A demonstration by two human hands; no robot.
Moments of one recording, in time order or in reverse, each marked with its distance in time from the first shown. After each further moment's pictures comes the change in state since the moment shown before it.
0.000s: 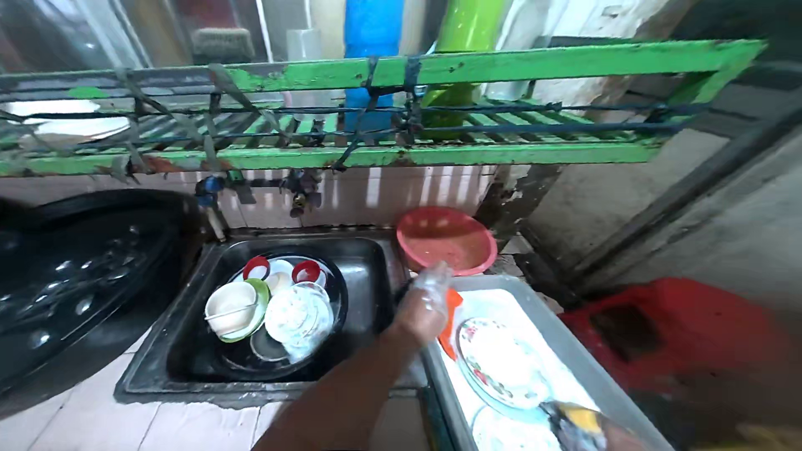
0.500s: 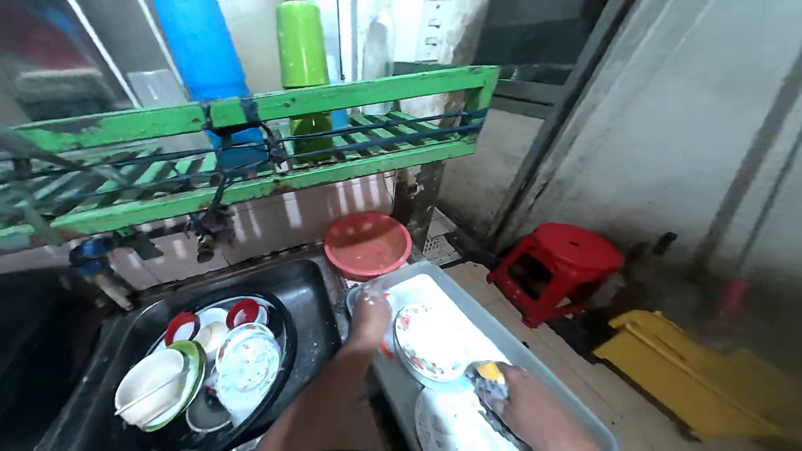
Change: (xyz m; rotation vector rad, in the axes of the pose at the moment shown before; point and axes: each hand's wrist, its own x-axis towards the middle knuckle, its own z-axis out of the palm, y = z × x) left_hand 0.030 0.028 0.036 -0.005 -0.133 -0.351; right_hand -0.001 0.003 0.003 0.126 -0.049 0.071
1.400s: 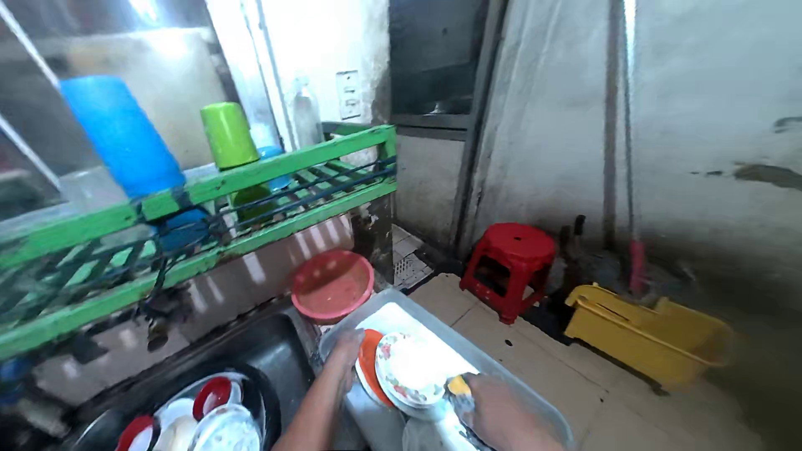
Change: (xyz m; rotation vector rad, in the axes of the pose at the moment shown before) left_hand 0.004 0.003 -0.004 -0.643 -0.262 -0.239; right_hand -0.001 -0.011 -0.005 0.014 -0.044 0.051
